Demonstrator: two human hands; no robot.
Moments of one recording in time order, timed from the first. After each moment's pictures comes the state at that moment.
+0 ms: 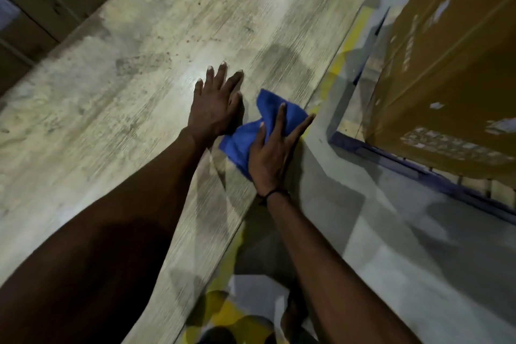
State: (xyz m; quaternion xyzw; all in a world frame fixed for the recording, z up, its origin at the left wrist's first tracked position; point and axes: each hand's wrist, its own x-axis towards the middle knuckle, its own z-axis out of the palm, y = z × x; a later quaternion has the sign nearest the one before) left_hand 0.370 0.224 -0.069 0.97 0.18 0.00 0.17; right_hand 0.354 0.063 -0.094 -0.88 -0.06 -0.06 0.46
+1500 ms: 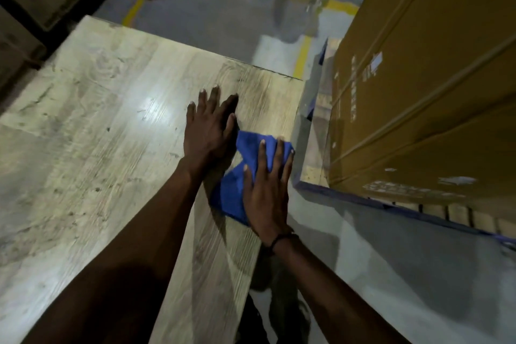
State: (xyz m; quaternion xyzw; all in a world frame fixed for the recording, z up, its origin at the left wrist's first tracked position) left_hand 0.670 0.250 -0.083 0.97 0.10 0.04 0.20; right_hand 0.595 0.074 -0.099 -0.95 -0.11 -0.03 0.29
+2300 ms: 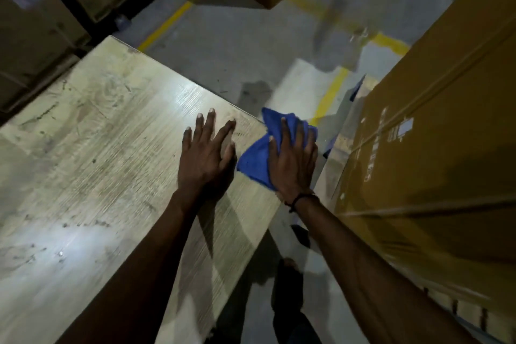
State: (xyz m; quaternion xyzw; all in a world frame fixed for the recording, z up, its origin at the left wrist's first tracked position) left_hand 0.735 0.244 -0.086 0.96 0.24 0.05 0.16; right_hand 0.847 0.076 -0.100 -0.95 -0.22 -0.03 0.20
